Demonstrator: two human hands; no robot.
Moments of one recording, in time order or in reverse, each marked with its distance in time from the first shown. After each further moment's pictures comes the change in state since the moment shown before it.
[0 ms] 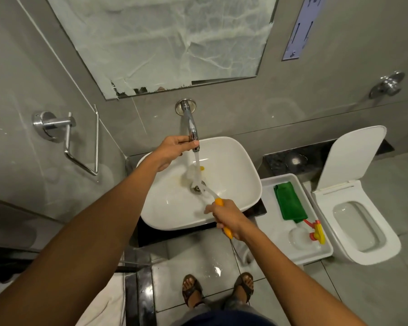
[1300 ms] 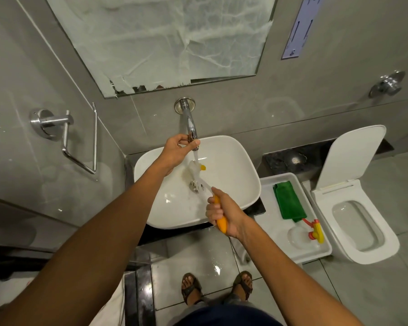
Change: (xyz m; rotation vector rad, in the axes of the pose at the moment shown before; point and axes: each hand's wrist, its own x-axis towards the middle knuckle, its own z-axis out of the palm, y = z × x) left_hand -0.010 -0.006 0.022 0.065 0.173 0.064; right_hand -0.003 -0.012 0.001 0.770 -0.226 0.312
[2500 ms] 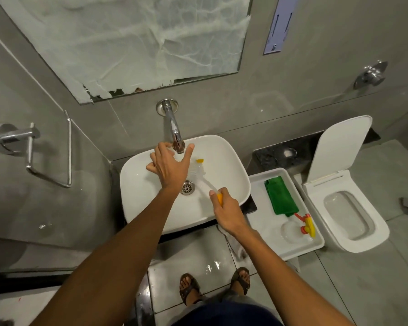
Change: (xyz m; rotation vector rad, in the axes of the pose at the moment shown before) left_hand -0.016 -0.024 0.067 0.324 0.619 0.095; right_hand 0.013 -0.006 -0.045 -1.148 0.461 -0.733
